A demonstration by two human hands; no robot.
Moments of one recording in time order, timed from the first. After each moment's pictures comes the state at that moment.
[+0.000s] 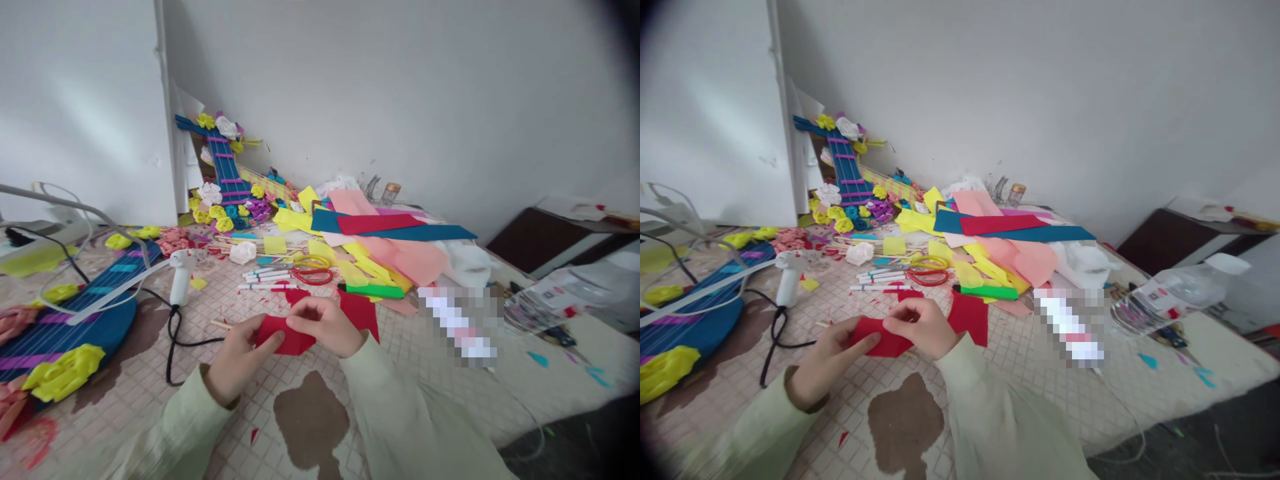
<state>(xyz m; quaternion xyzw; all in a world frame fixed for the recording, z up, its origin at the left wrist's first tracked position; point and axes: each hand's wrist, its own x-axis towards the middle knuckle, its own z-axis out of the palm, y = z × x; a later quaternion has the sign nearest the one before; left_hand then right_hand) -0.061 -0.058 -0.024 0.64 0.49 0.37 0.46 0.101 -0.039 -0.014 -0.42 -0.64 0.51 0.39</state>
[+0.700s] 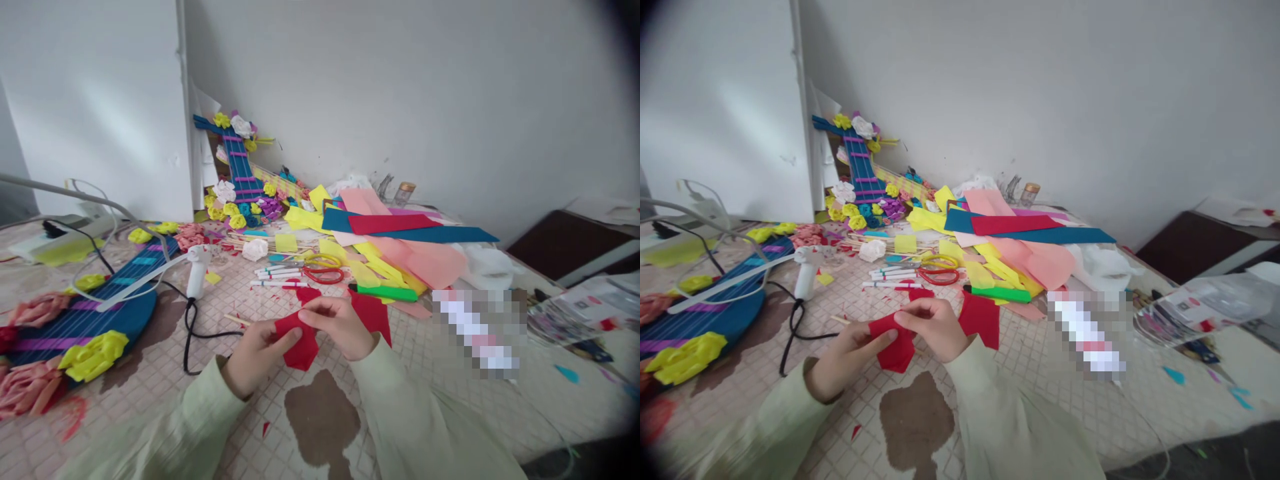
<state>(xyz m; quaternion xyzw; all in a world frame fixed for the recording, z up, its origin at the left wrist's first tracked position) -0.058 -0.060 -0.030 0.62 0.45 0.36 0.53 0.096 -0.041 -0.018 -0.43 -0.54 0.57 0.44</state>
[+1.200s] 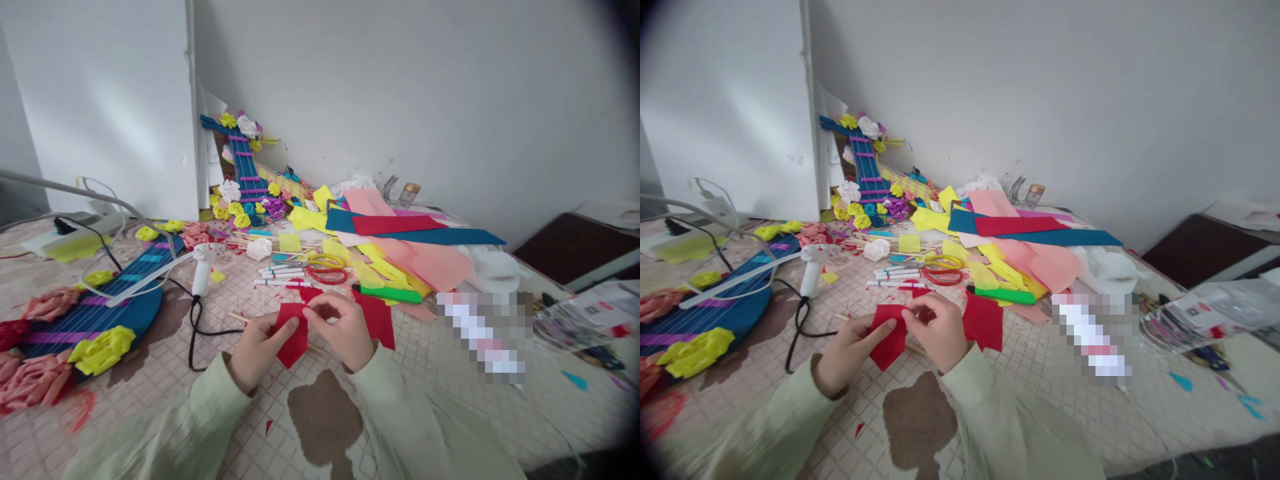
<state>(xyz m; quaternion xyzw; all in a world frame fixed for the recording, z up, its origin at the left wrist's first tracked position) -0.056 -0.057 -0.029 0.58 0.49 0.41 0.51 0.091 -0.048 -0.020 -0.47 -0.67 0.30 0.49</state>
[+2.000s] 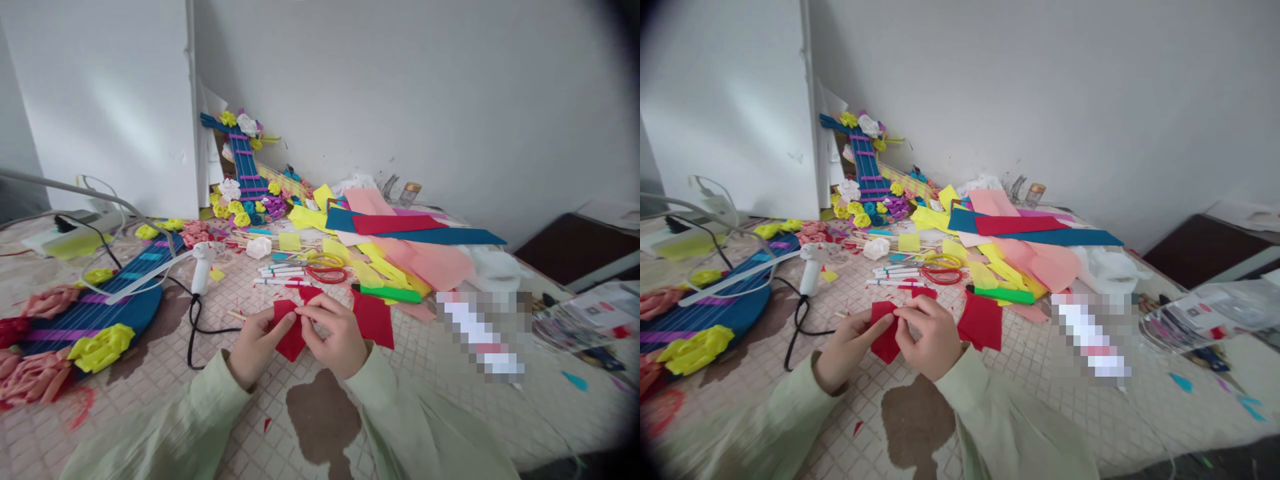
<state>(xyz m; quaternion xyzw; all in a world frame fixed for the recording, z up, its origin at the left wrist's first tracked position) -0.056 -0.055 -0.029 0.56 0.48 0.44 0.52 0.088 -0.058 -0.018 -0.40 -0.78 0.17 0.45</state>
